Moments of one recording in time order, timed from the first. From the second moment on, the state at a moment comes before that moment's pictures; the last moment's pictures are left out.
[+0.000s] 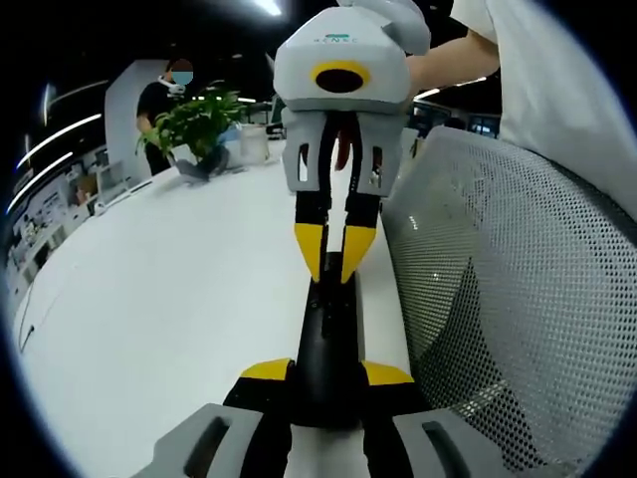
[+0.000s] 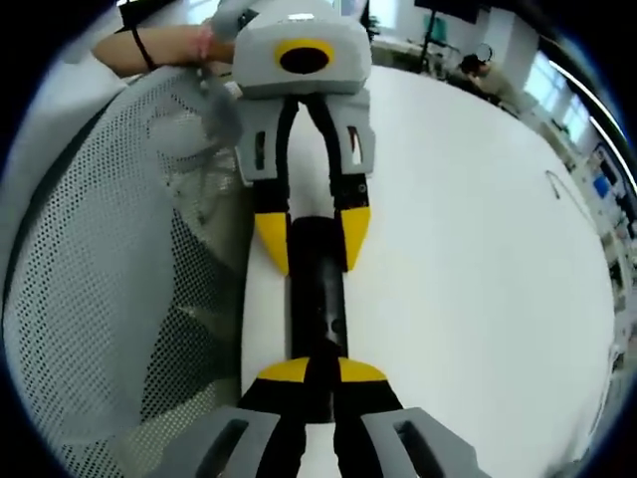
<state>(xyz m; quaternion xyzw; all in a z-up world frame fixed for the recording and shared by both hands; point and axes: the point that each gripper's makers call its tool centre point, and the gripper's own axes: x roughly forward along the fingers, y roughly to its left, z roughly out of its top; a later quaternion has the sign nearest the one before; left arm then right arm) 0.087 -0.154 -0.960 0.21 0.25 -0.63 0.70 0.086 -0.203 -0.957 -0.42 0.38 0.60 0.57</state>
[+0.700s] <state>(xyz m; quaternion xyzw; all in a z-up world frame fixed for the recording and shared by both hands) 0.087 -0.154 -0.961 0.21 0.25 -0.63 0.70 0.086 -0.208 -0.955 -0.36 0.38 0.59 0.62</state>
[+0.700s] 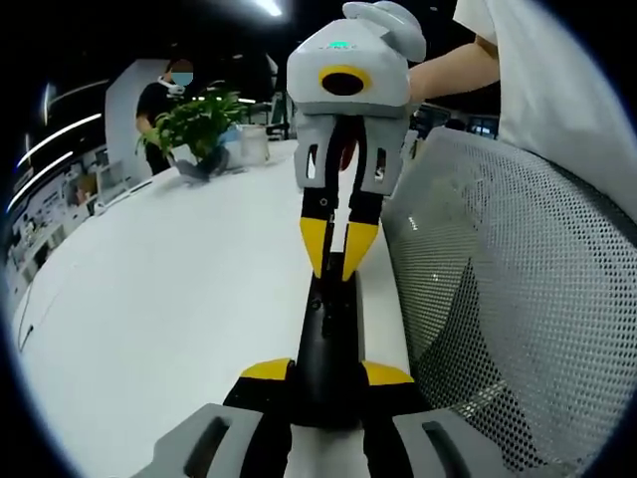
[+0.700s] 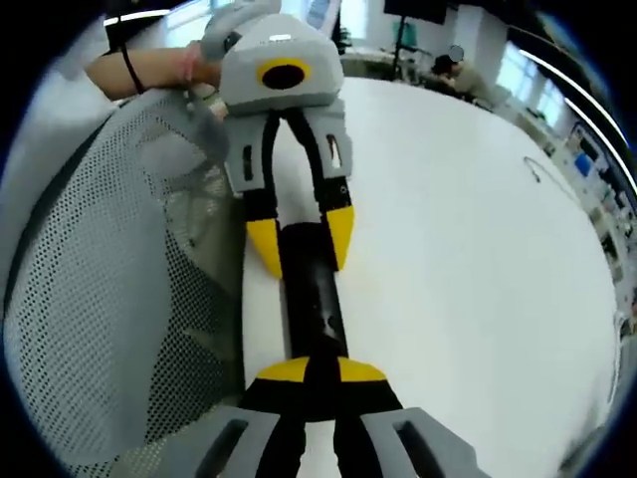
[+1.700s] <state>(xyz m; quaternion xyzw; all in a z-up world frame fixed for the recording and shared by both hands) 0.088 -0.154 -0.961 0.21 0.25 -0.63 0.70 0.087 -0.214 -0.955 -0.38 0.37 0.59 0.61</state>
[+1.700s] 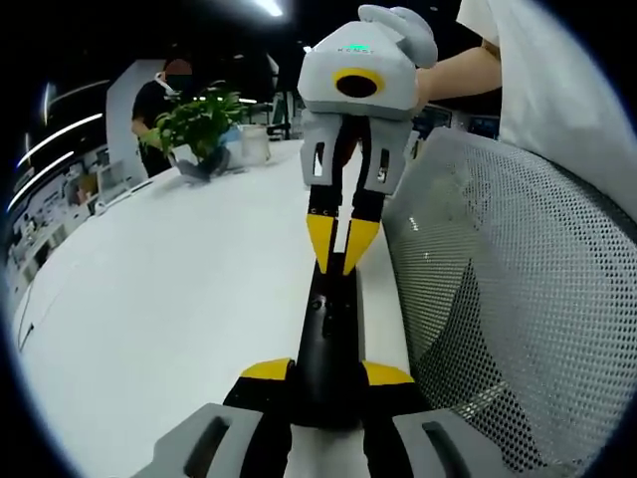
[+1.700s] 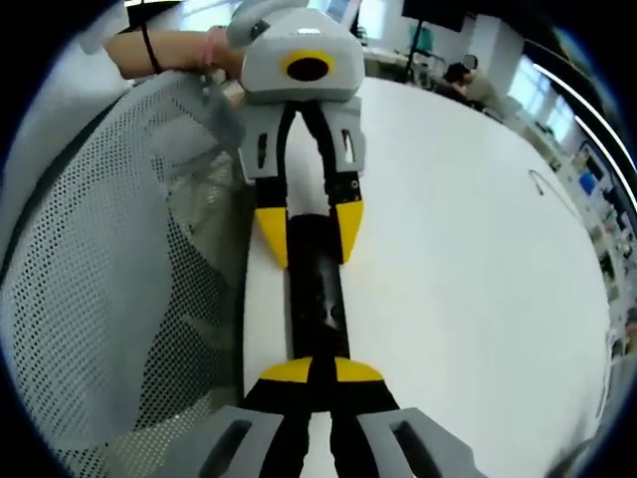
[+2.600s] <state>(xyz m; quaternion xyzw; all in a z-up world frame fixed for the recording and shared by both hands) 0.088 -0.155 -0.961 0.21 0.25 -0.63 0.70 0.089 -0.206 -0.954 -0.34 0.34 0.58 0.65</state>
